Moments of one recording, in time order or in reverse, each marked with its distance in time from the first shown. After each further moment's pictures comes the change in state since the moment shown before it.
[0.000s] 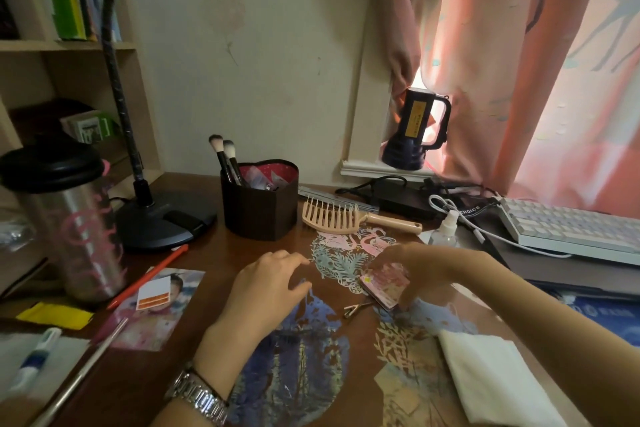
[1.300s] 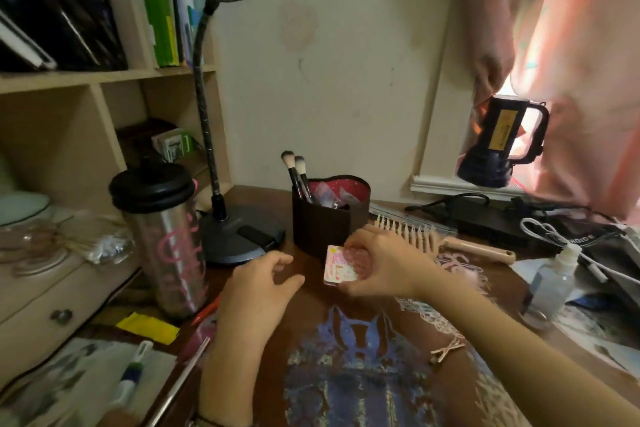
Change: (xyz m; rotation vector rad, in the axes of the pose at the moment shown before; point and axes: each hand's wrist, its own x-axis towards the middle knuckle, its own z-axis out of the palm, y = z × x) left_hand -0.009 -0.078 -0.045 -0.248 0.270 -0.511; right_hand 0.085 -0.126 -0.019 0.094 0.525 -0.316
